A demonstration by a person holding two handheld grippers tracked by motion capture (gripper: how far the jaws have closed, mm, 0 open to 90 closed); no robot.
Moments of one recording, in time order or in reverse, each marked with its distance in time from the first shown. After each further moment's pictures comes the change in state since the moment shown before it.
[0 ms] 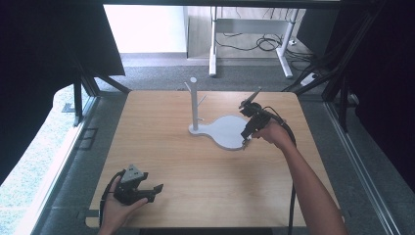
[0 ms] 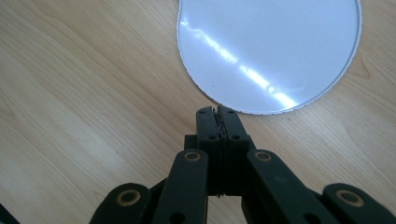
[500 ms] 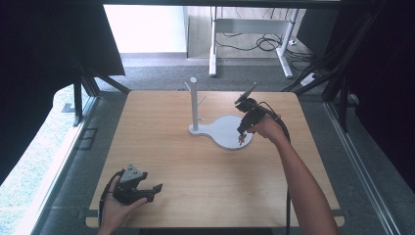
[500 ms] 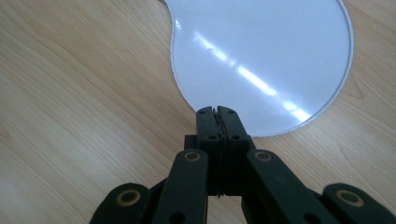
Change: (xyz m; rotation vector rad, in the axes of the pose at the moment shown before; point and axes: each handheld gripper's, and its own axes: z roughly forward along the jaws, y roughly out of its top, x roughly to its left) left arm 0.002 0.000 -0.001 -0.004 0.000 -0.001; right arm -0.002 0.021 0.006 -0.003 -0.007 0.015
